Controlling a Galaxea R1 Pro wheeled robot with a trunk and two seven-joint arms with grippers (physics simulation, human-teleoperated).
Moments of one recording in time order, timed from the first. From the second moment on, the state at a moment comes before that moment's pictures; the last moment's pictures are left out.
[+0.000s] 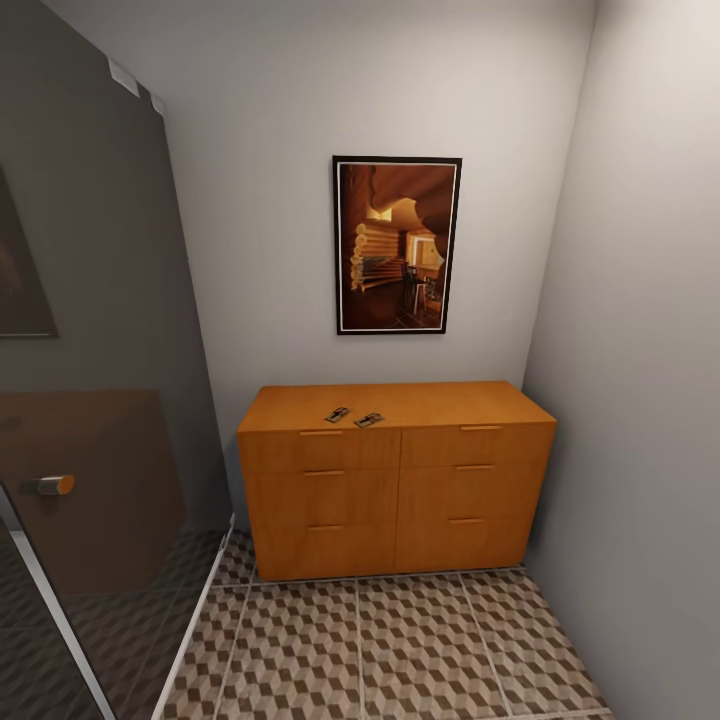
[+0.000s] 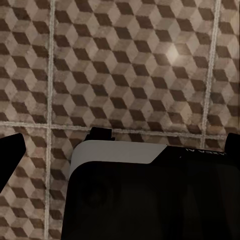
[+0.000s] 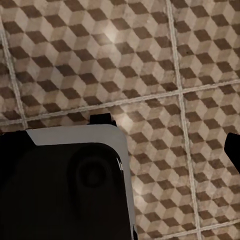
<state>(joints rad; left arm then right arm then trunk) -0.16 -0.05 0.06 -0.01 0.05 -0.16 0.08 -0.12 -0.05 -0.13 0.03 0.04 -0.21 -0.04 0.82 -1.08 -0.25</state>
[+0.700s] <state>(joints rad) -0.16 -0.04 0.07 -0.01 0.05 -0.16 0.08 -0.12 -0.05 -0.13 0.03 0.04 -0.21 -0.04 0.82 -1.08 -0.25</state>
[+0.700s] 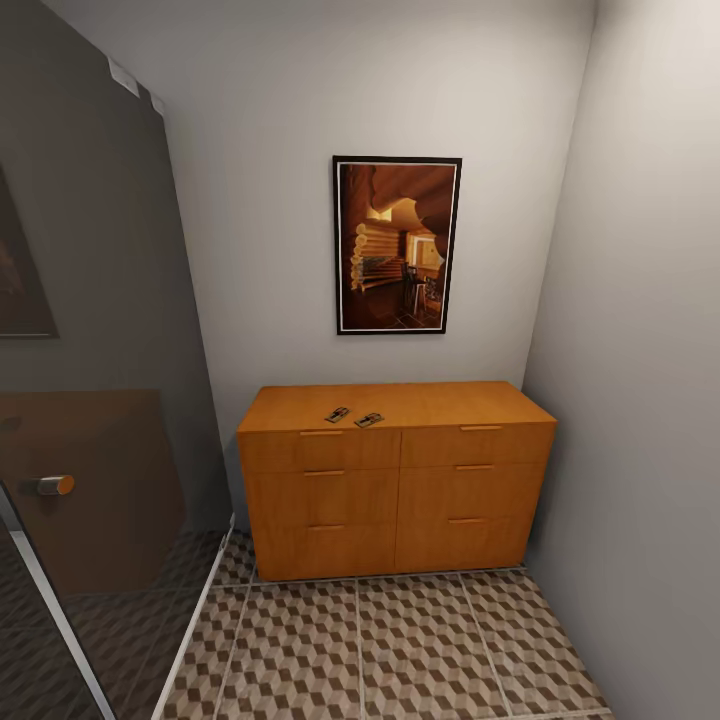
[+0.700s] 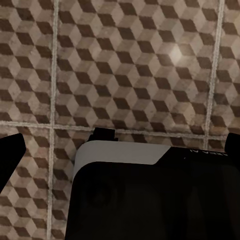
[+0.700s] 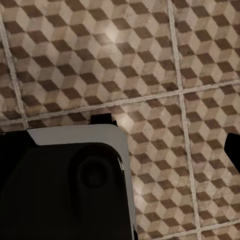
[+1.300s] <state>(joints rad) -0.16 -0.04 0.07 -0.01 0.05 -0.16 0.08 -0.12 -0.05 -0.13 0.03 0.04 -0.21 -0.04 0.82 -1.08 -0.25</state>
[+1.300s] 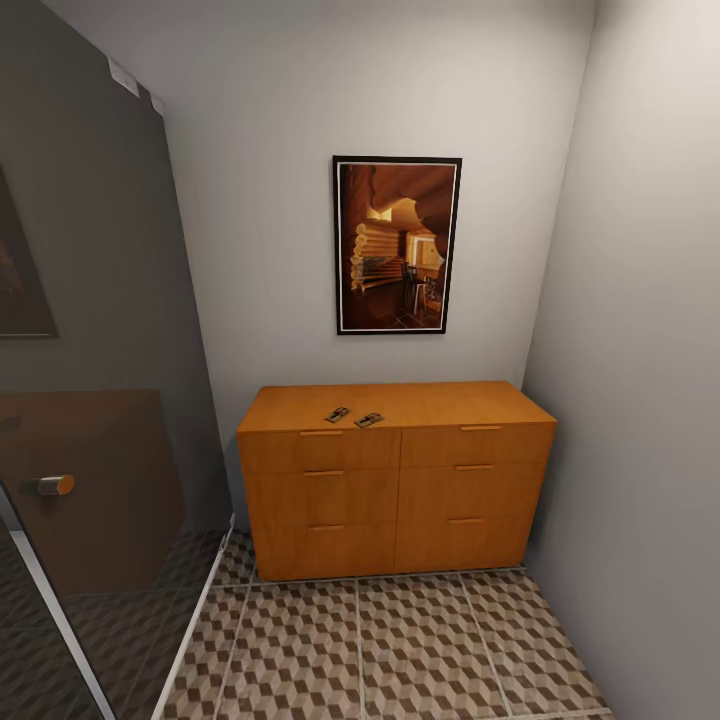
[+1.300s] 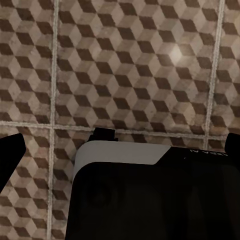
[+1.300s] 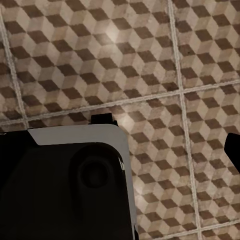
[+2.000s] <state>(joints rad) -0.16 -0.04 0.07 -0.01 0.05 -0.16 0.08 -0.12 -0.05 -0.13 0.03 0.04 -0.21 -0.05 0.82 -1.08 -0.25</state>
